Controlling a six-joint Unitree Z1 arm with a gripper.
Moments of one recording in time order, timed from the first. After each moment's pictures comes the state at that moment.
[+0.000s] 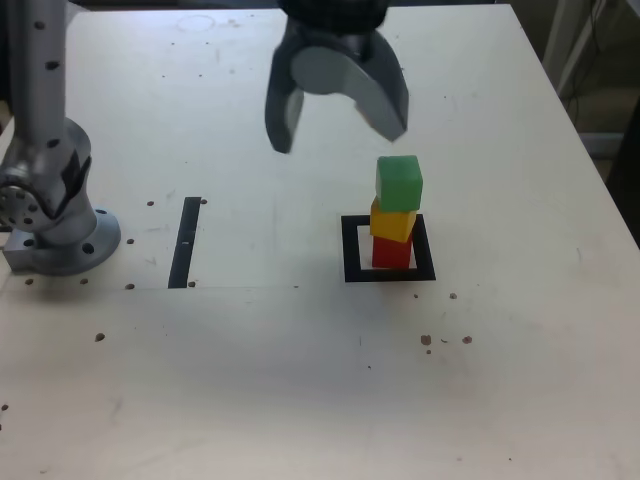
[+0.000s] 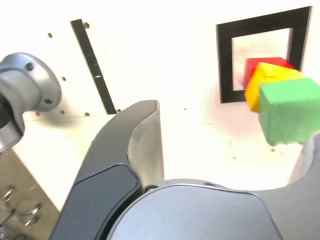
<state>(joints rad) -0.10 1.84 -1.70 1.58 0.05 0.04</state>
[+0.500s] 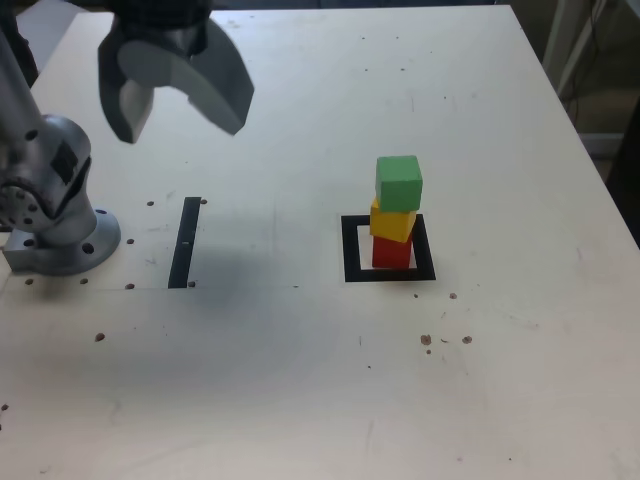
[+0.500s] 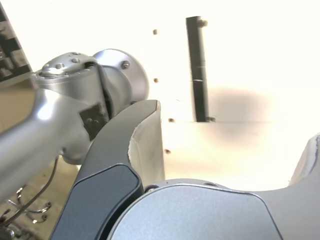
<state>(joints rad) -0.10 1.49 -1.20 1.52 0.07 -0.01</state>
